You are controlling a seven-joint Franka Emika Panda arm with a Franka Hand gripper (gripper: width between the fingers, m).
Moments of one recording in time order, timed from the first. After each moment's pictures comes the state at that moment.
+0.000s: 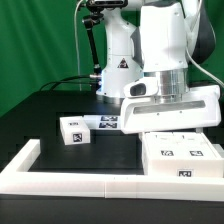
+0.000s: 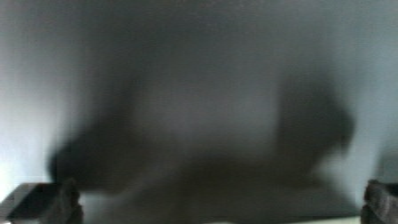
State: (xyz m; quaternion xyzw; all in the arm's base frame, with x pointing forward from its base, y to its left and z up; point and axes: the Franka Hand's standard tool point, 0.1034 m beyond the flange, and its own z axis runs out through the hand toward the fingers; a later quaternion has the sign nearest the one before) arm 0.506 0.082 0.007 -1.00 0.01 -0.07 0.05
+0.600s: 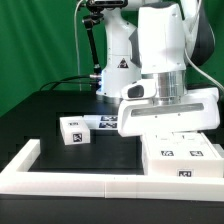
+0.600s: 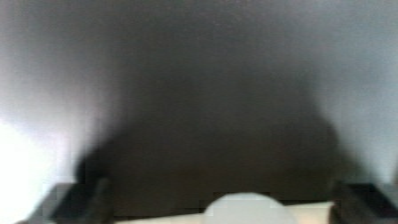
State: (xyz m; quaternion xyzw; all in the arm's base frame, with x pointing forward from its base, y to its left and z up) arm 0.514 0.078 0.004 -1.00 0.01 -0.07 0.05
